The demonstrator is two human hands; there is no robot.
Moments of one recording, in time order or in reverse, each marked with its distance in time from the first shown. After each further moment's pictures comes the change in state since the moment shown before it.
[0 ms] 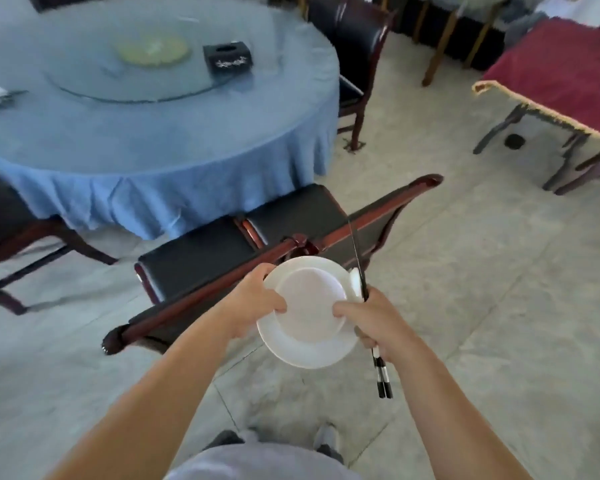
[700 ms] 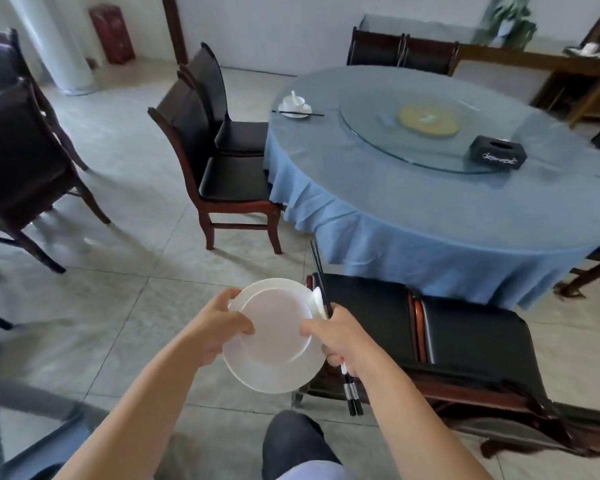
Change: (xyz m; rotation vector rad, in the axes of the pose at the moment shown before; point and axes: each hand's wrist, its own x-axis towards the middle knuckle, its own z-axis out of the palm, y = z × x) left_hand -0.160 -0.171 -0.305 -0.621 0.694 -0.102; right_hand 0.002 -0.109 0.403 -0.529 -0.700 -0.116
